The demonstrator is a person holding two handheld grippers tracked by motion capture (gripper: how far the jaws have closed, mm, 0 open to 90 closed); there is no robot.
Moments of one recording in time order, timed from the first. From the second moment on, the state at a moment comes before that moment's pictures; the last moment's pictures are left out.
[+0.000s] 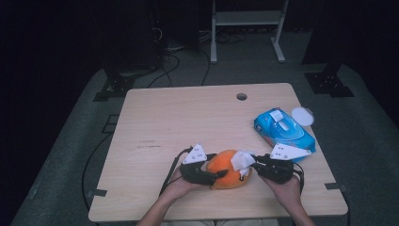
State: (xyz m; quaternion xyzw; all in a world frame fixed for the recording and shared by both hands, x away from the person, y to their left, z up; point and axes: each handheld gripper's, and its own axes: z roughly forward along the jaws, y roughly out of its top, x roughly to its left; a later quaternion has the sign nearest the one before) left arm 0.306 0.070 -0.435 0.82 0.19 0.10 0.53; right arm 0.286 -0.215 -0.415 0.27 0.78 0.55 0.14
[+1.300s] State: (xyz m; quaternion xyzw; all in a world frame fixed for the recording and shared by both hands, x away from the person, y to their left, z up) left arm 0.291 0.059 -0.429 0.82 0.09 0.18 0.54; right arm 0.285 -0.210 -0.401 0.24 0.78 0.56 0.15
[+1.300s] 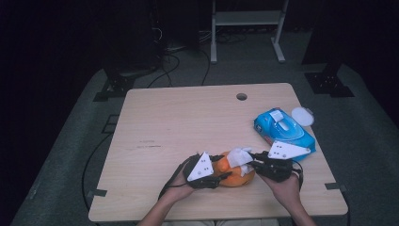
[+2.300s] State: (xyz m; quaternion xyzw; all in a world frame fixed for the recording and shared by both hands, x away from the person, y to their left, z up) left arm 0.303 0.076 -0.431 0.82 0.15 0.12 0.54; right arm 0.290 -0.210 -0.414 0.27 0.78 0.55 0.14
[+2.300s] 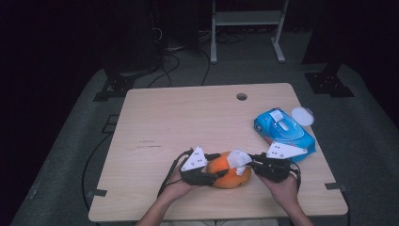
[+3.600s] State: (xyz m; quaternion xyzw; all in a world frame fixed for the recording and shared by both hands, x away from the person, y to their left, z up) left arm 0.300 0.070 -0.427 0.81 0.13 0.19 0.53; right arm 0.297 -0.213 -0.423 0.30 0.76 0.57 0.10
